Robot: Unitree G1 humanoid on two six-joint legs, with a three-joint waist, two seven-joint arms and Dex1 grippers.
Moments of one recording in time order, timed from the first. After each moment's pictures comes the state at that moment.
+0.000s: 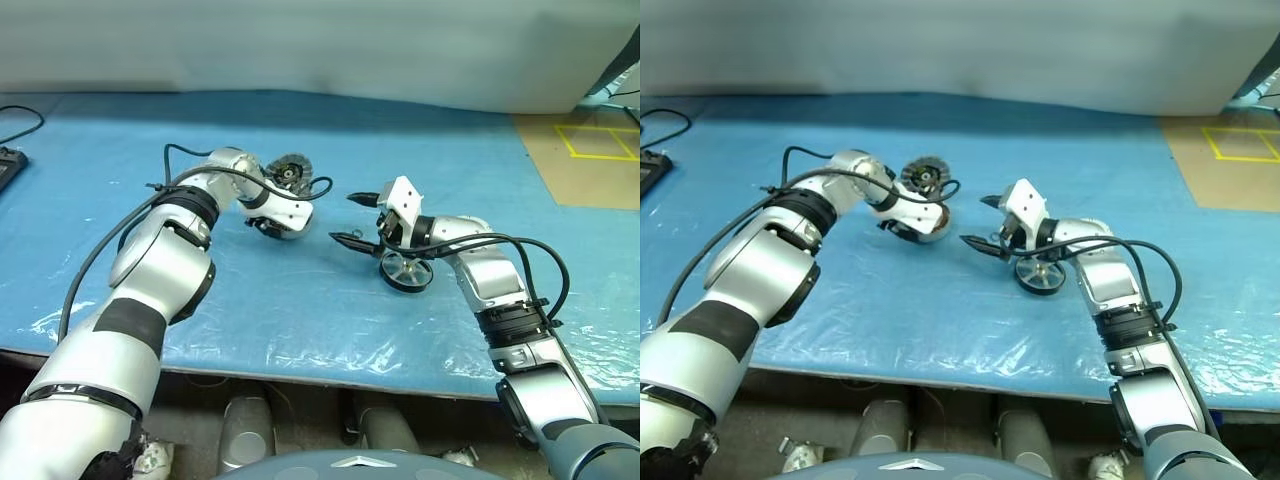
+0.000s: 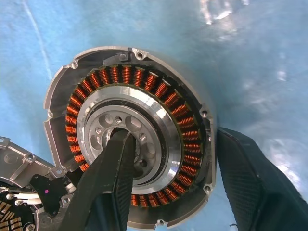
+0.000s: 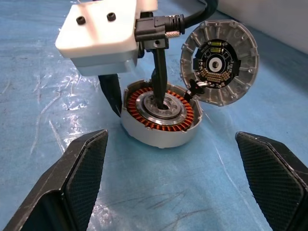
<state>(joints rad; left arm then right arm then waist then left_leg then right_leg) -1.34 0.33 -0.53 1.33 0.60 -0.52 -1.20 -0.57 -0.43 0.15 0.16 0.16 0.21 0.94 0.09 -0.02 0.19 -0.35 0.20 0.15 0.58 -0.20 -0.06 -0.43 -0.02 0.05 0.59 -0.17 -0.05</state>
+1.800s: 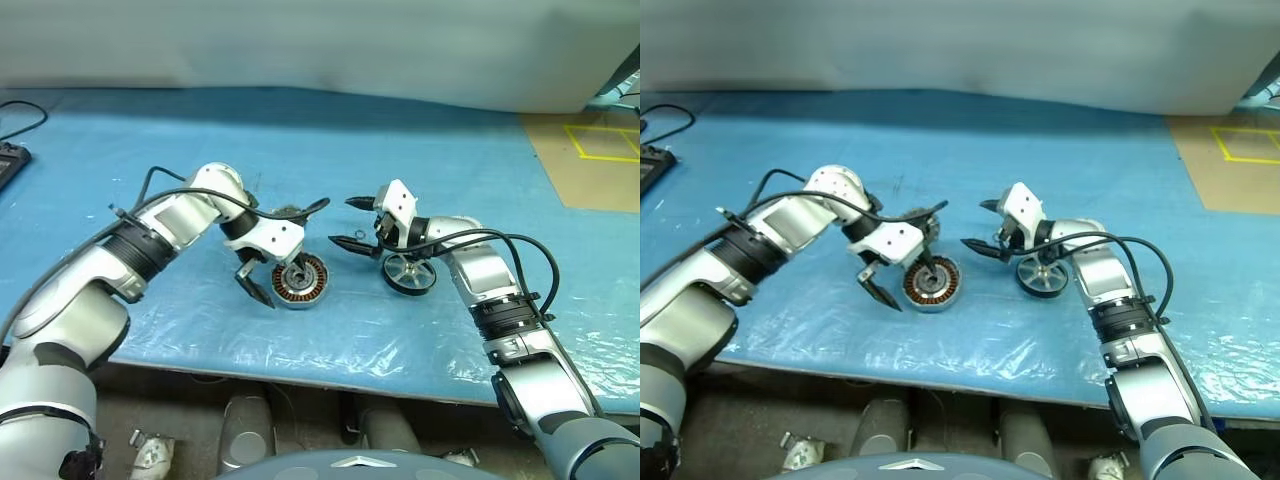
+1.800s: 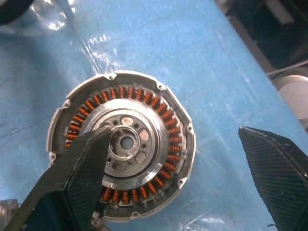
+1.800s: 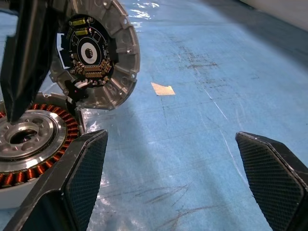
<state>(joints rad) -1.05 0.73 -0.79 0.32 -0.24 -0.03 -1.61 -0.61 -0.42 0.17 0.29 0.14 0.14 0.97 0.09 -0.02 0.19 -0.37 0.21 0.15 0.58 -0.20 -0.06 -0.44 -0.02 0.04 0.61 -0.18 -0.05</state>
